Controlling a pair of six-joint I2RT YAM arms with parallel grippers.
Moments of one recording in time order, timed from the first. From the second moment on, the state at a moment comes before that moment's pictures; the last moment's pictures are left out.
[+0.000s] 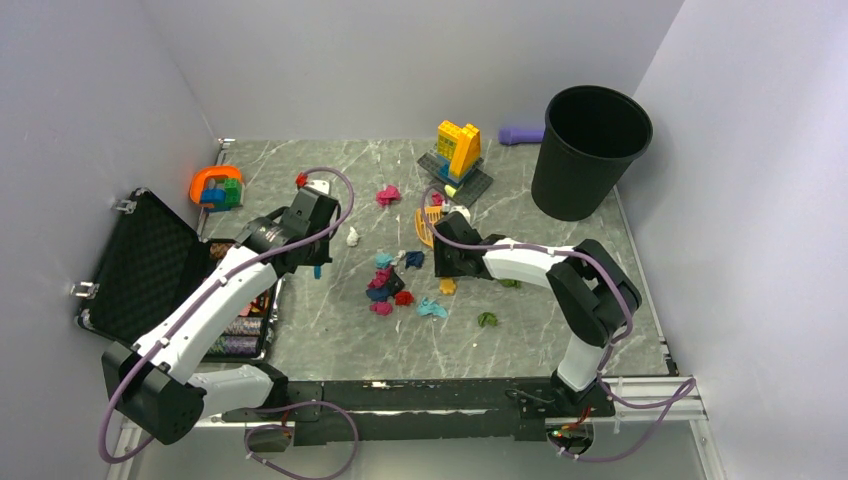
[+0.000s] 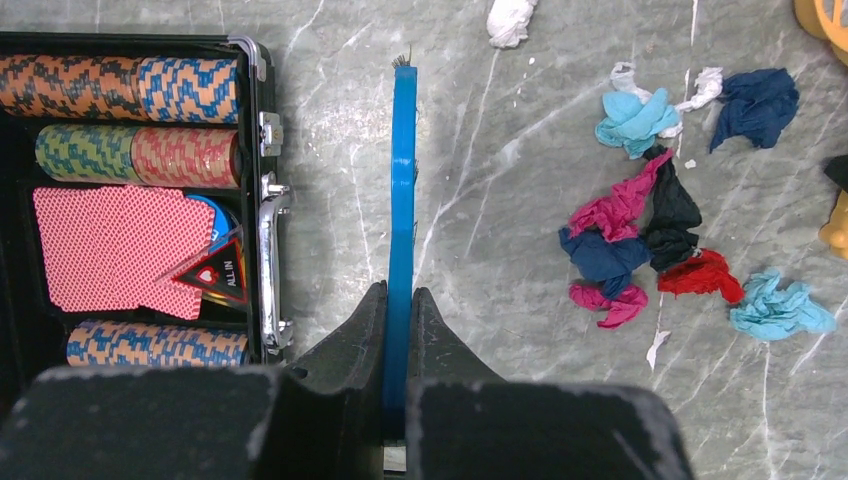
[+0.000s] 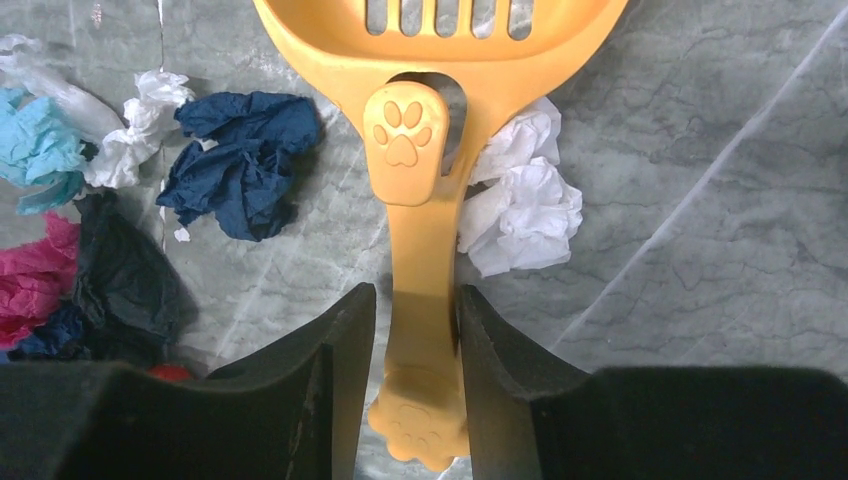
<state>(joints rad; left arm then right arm) -0.52 1.19 1.14 -0.92 -0.39 -0.40 0.69 1.75 0.96 -0.16 0.14 0.54</state>
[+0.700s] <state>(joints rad) -0.52 1.19 1.13 -0.91 -0.40 -0.40 0.75 1.87 1.11 -0.20 0.29 0.55</state>
